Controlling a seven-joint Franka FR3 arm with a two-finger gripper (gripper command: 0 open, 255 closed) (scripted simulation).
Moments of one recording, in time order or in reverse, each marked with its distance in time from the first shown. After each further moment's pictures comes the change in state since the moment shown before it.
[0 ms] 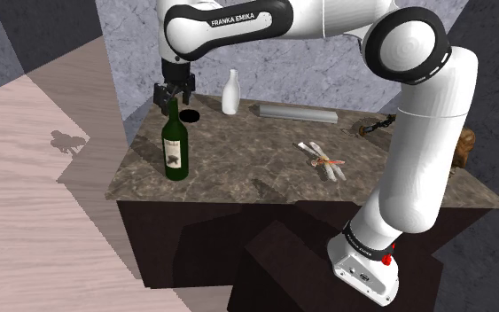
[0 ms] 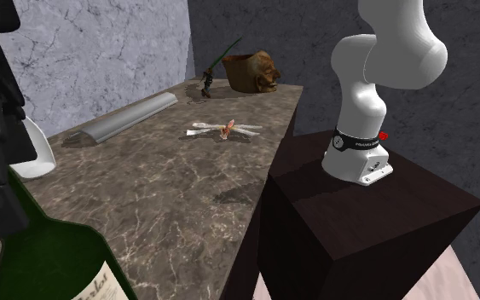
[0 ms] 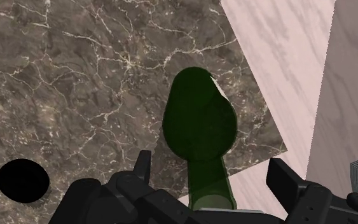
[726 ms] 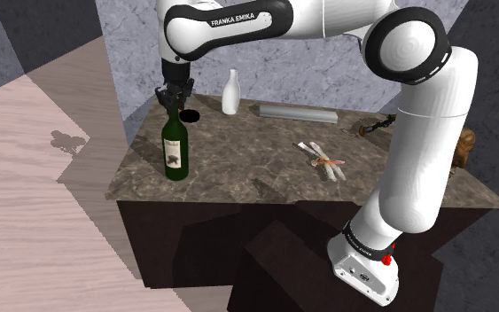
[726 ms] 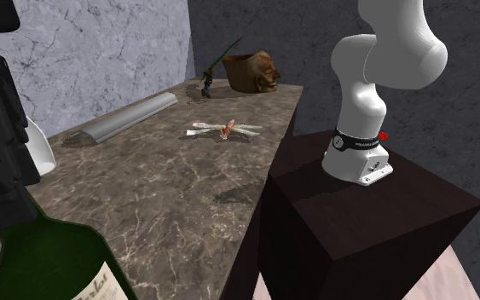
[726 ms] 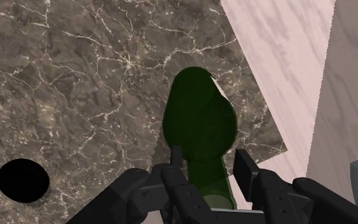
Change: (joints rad) arm 0.000 0.000 0.000 0.000 0.000 0.001 0.000
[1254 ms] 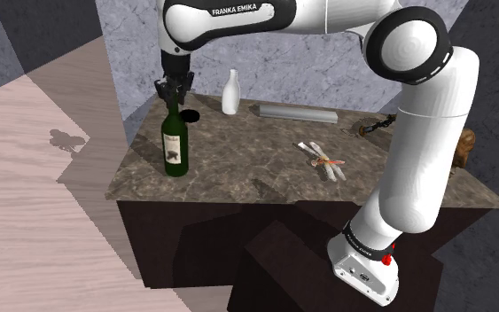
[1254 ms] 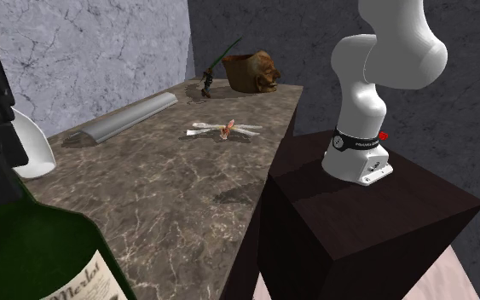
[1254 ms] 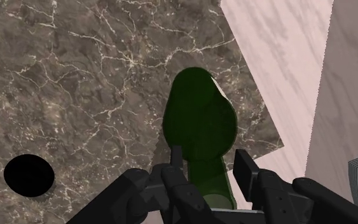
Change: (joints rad) arm 0.000 -0.005 0.001 0.044 0.004 -0.050 -0.006
